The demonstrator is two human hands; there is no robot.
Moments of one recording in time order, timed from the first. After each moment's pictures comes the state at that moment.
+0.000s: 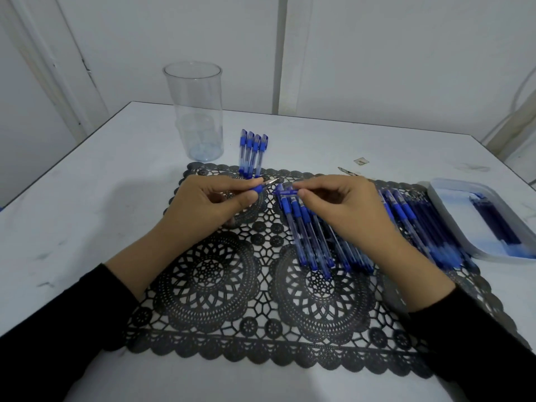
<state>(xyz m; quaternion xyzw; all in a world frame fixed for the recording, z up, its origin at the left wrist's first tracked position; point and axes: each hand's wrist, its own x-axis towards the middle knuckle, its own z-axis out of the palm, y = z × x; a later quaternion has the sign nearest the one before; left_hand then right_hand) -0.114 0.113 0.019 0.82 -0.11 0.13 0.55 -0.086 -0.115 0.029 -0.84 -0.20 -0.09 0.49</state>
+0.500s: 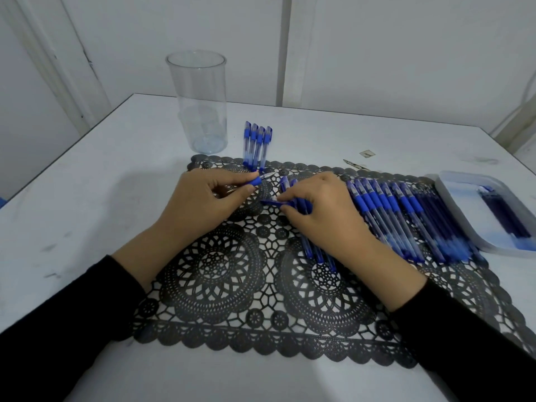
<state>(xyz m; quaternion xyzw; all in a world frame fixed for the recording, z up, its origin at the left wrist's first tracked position) -0.106 0.124 0.008 0.87 -0.11 0.19 0.44 -0.087 -0.087 0.008 -0.92 -0.26 -0.14 0.26</state>
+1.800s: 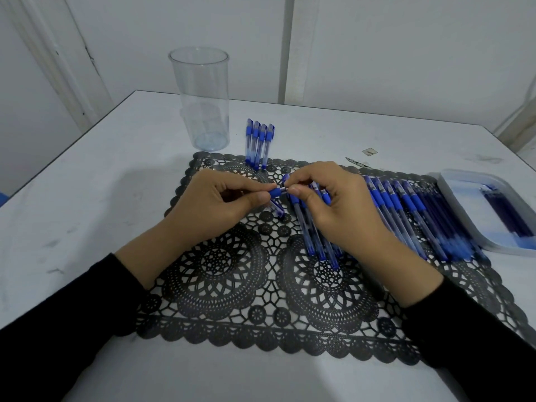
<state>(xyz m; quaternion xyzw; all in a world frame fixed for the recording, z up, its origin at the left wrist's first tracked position) -0.116 0.115 0.014 0.83 -0.18 0.13 0.51 -0.094 -0.094 0.021 -0.84 -0.32 -0.20 0.38</state>
